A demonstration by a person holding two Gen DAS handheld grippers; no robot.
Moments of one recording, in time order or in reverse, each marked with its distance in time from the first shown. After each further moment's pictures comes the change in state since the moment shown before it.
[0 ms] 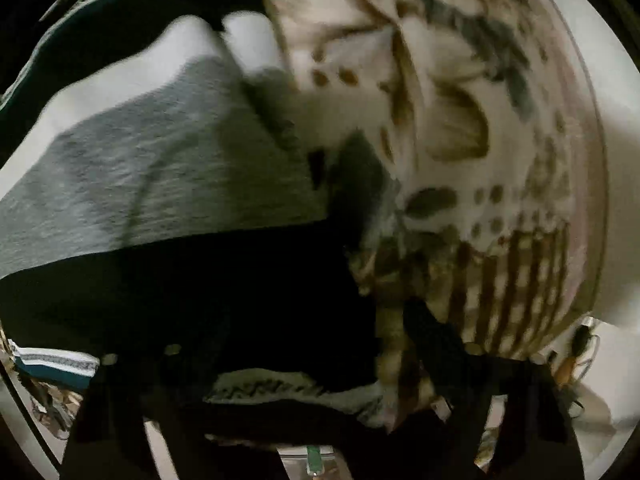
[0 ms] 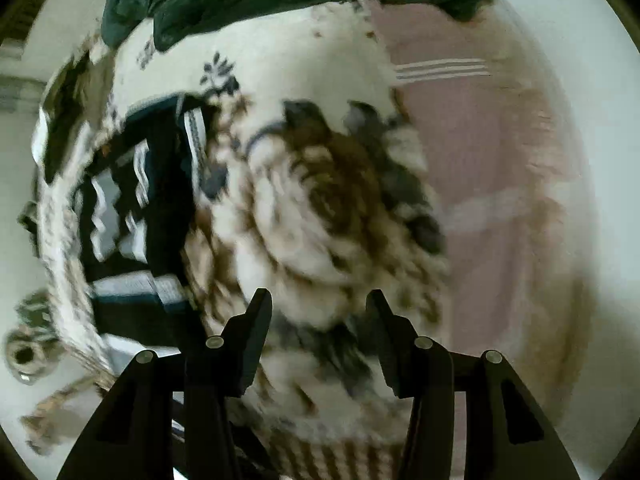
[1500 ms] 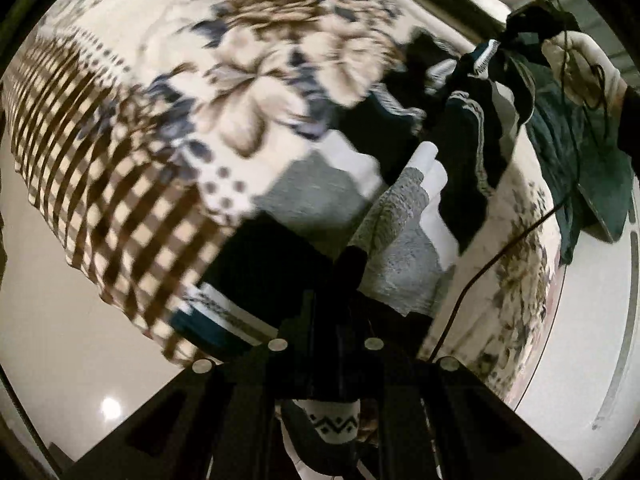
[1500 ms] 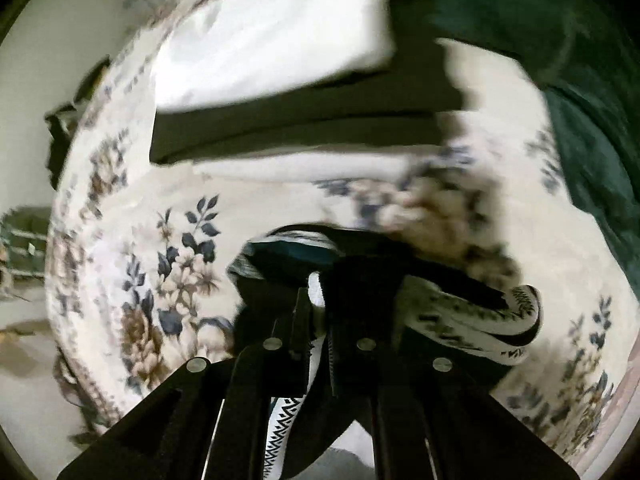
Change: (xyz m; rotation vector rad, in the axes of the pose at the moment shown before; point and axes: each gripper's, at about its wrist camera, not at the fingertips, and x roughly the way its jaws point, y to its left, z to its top) left arm -0.129 0.402 -0.146 -0.740 -0.391 -0.277; right arm 0.136 0.602 0.108 -0.465 -0.065 -0.109
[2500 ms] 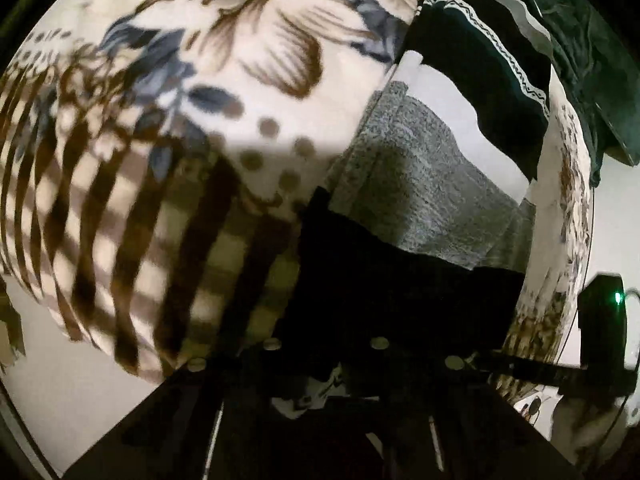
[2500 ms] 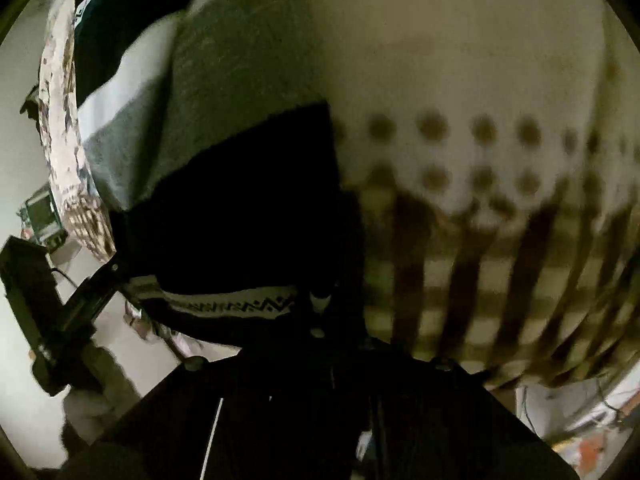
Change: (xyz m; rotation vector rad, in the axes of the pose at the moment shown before) left arm 0.076 0.058 0.014 0.212 0.186 0.045; right arm 0.079 -0.065 -0.536 0.354 0.457 0.250
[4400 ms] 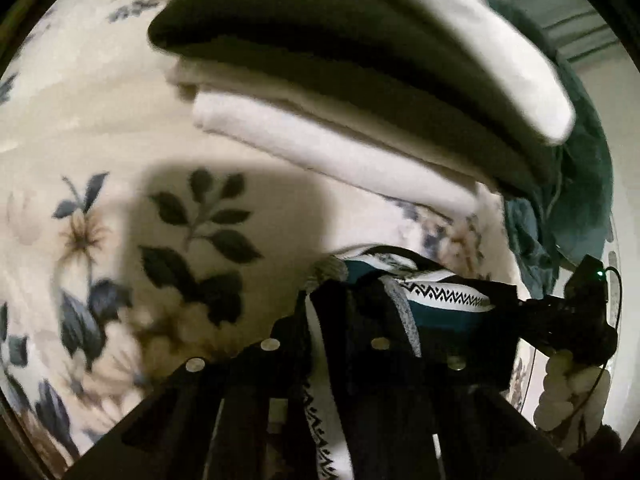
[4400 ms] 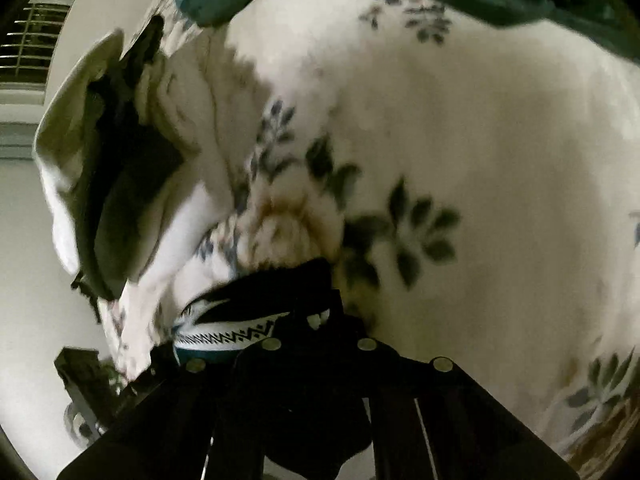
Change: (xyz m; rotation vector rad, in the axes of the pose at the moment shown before) left arm 0.000 -0.119 0.450 0.134 -0.183 -0.238; right arm -0.274 0.031 0.388 0.155 -0.538 0.150
